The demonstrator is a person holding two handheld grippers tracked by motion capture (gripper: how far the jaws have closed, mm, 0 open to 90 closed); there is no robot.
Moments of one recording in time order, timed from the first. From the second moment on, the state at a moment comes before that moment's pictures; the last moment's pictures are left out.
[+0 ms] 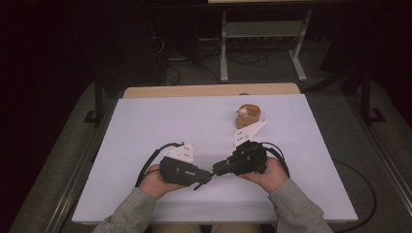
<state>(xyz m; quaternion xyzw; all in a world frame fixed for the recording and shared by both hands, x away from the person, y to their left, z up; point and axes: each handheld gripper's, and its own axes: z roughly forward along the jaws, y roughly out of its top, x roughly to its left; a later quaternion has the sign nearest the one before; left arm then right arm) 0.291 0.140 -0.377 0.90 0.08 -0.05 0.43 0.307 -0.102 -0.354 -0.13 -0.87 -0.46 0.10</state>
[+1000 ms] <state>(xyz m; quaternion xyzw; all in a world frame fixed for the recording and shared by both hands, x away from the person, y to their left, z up) 0.292 0.152 -0.371 0.86 0.11 -0.04 0.50 0.303 -0.100 -0.356 -0.15 -0.82 -0.55 0.07</state>
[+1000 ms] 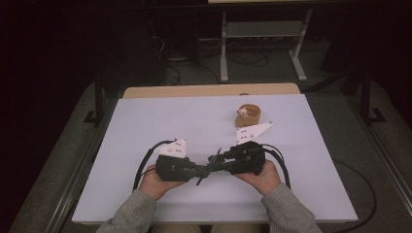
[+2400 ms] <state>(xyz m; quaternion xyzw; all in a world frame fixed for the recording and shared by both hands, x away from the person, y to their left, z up) 0.278 0.209 -0.379 0.87 0.21 0.05 0.45 0.338 -0.117 -0.320 -0.16 -0.88 -0.45 0.02</state>
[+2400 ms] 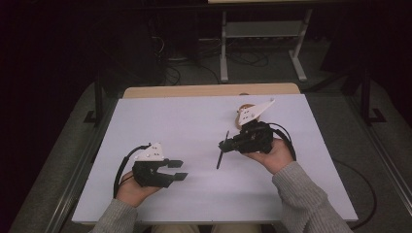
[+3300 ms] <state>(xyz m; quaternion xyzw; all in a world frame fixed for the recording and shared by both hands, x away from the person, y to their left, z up) 0.274 0.237 -0.385 0.86 0.26 0.08 0.44 0.367 -0.147 -0.297 -0.20 -0.87 -0.44 0.00</state>
